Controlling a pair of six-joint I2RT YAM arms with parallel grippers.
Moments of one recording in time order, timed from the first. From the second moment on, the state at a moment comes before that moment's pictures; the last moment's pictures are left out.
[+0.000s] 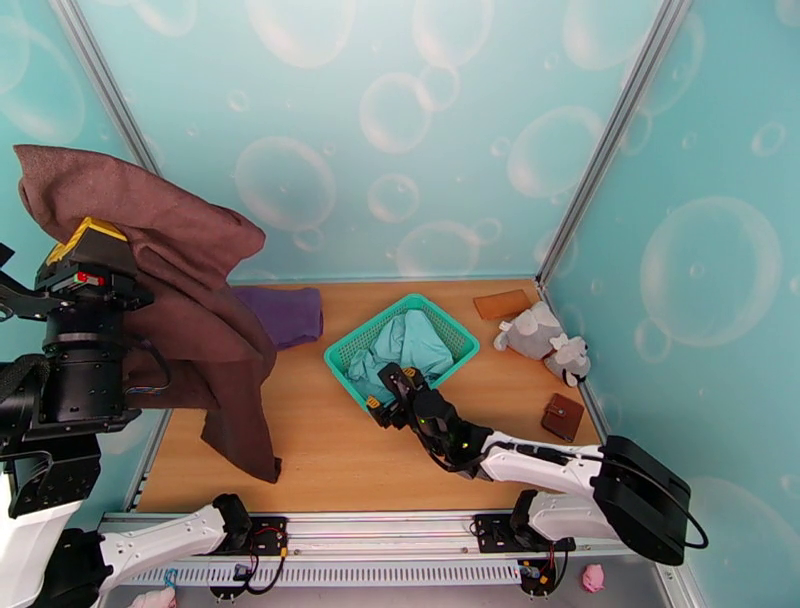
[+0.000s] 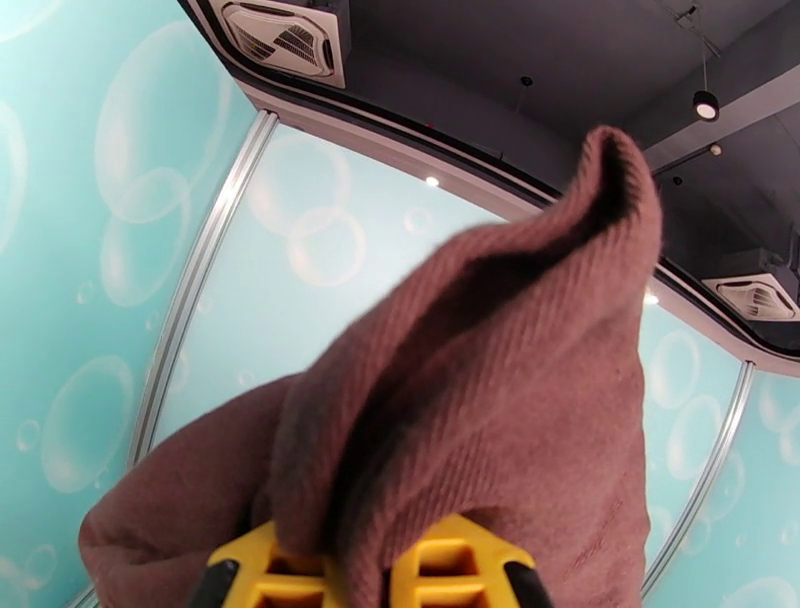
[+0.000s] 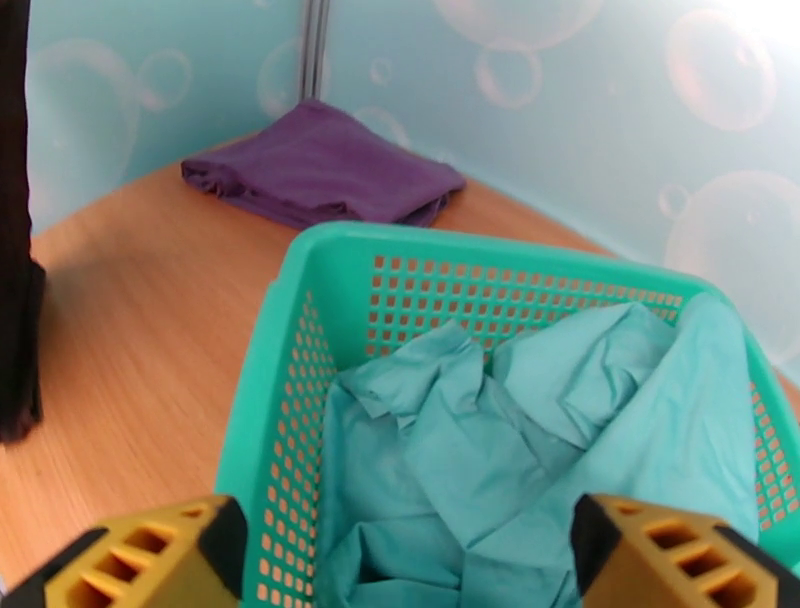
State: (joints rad) left arm -0.90 0.95 1.70 -0.04 -0.96 0.22; right arm 0.96 1.34 0.56 0.42 0.33 -0.08
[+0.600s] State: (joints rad) left arm -0.90 0.84 1.44 -0.09 -1.01 0.22; right arm 1.05 1.62 0.87 0.05 0.44 -0.10
